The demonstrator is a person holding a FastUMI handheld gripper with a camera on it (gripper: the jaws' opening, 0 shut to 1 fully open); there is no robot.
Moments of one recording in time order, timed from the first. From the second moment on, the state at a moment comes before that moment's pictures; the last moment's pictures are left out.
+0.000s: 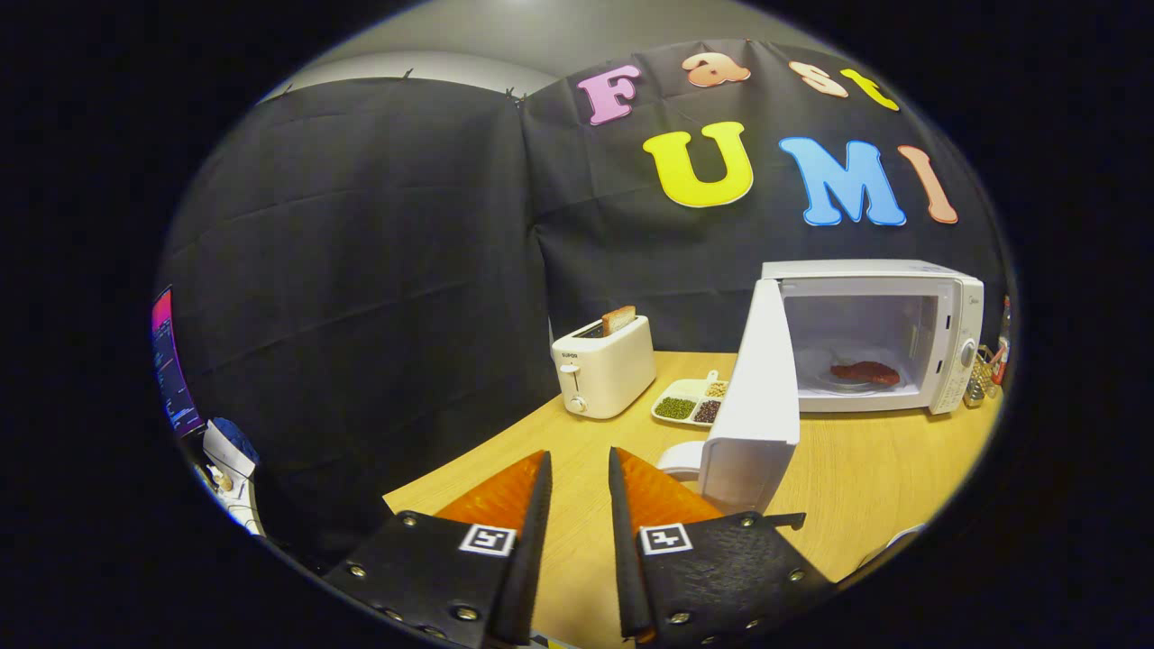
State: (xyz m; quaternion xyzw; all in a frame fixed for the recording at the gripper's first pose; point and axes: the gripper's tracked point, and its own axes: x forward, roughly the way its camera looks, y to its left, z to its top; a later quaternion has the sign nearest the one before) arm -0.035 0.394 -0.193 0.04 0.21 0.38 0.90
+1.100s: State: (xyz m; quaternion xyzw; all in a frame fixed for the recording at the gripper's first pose) arm 0.033 0.253 -0.204 0.00 0.23 0.30 0.93
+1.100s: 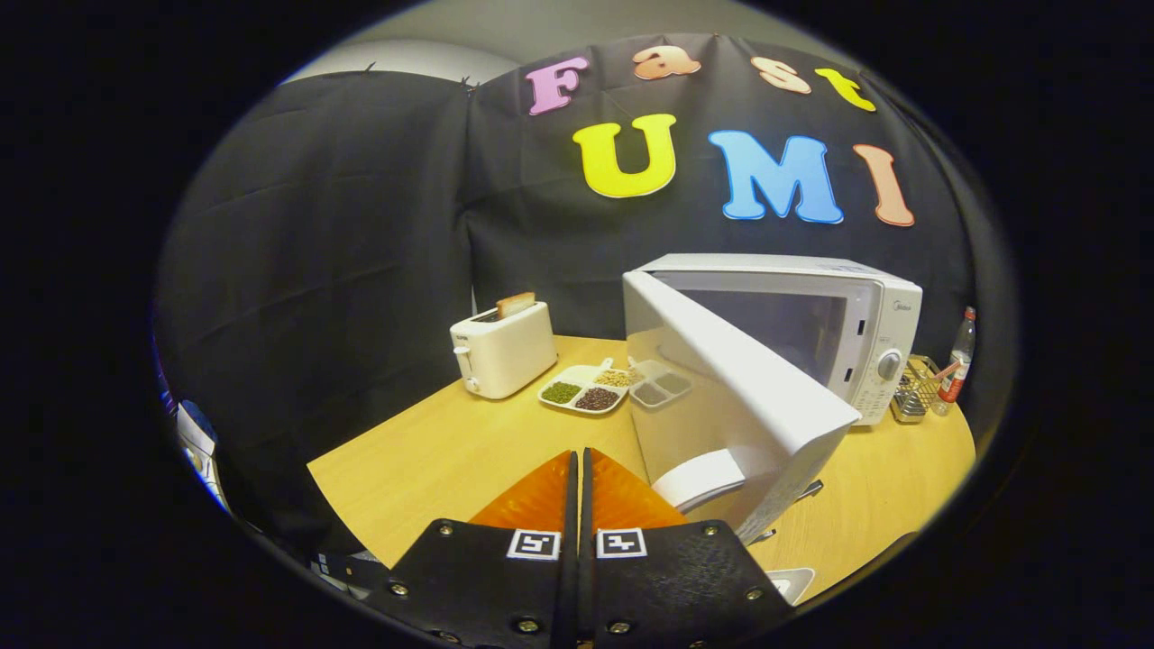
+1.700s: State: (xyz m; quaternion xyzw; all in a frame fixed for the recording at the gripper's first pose) arm 0.114 0.166 -0.210 0.02 0.23 0.21 0.95
